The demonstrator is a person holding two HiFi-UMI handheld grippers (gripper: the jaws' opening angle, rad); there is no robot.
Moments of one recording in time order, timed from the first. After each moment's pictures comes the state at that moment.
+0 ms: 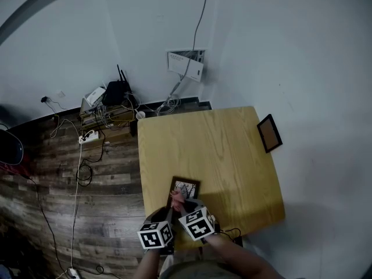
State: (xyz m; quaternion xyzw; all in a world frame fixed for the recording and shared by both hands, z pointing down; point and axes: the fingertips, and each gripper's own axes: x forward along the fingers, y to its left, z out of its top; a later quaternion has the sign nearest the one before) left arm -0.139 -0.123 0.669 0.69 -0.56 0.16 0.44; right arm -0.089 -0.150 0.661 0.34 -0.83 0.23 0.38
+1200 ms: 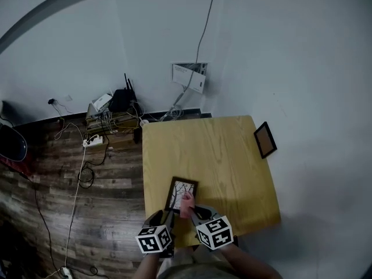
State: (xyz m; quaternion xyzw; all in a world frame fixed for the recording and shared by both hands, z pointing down) left arm -0.132 -0.100 0.636 0.69 -0.58 0.11 0.41; right arm -0.046 -0.122 0.599 0.36 -0.87 0.24 0.25
